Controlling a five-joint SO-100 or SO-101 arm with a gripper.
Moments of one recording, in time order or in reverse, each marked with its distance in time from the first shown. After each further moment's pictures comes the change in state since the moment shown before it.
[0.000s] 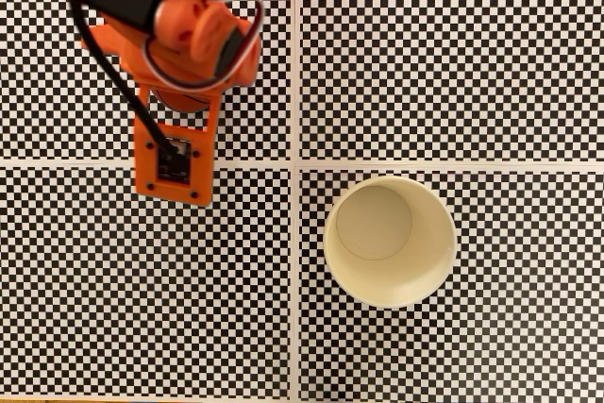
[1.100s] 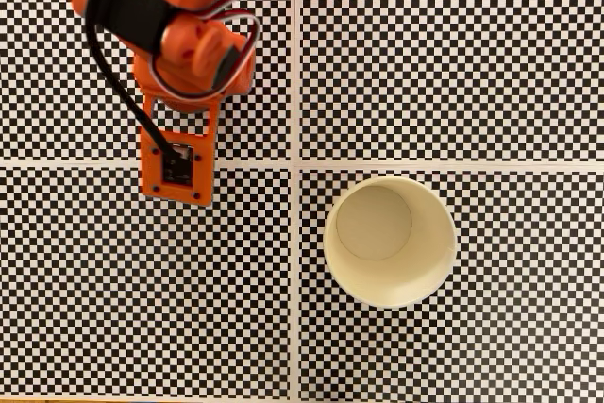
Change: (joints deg) arm 2.5 -3.9 4.8 -10.9 -3.1
